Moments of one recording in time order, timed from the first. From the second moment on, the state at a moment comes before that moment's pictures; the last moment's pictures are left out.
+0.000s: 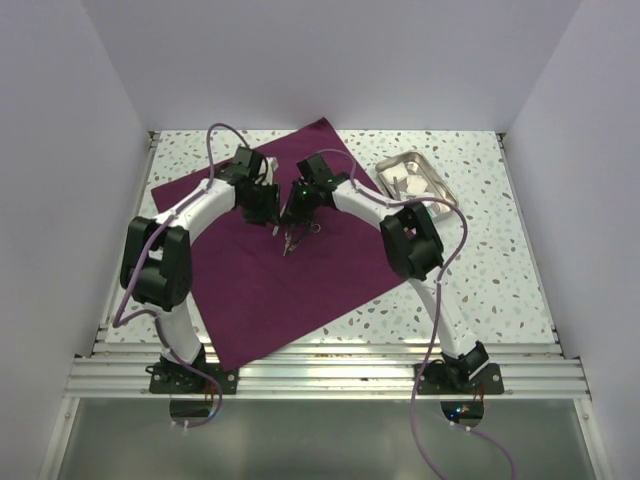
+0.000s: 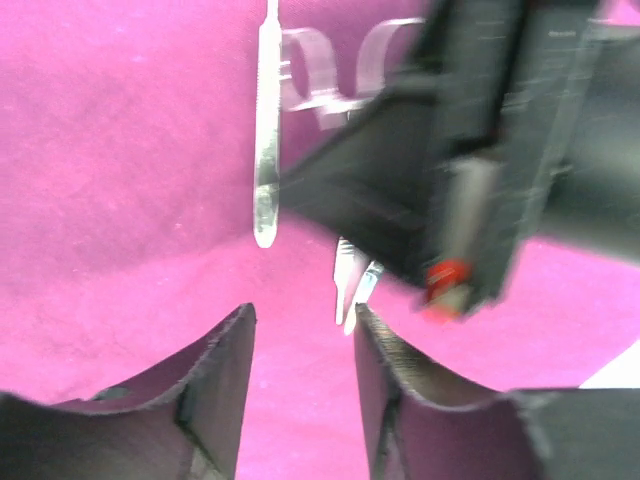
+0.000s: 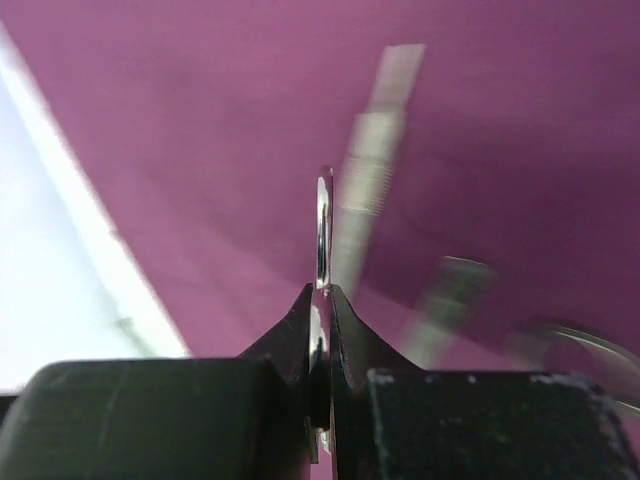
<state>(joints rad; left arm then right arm) -0.30 1.84 1.39 -0.64 0.17 -0.25 0.64 2.47 2.04 -0.43 -0.37 0.92</state>
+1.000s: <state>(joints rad) -0.22 1.78 1.34 -0.59 0.31 -0.26 0.24 2.22 1.94 -0.69 0.48 -0.19</state>
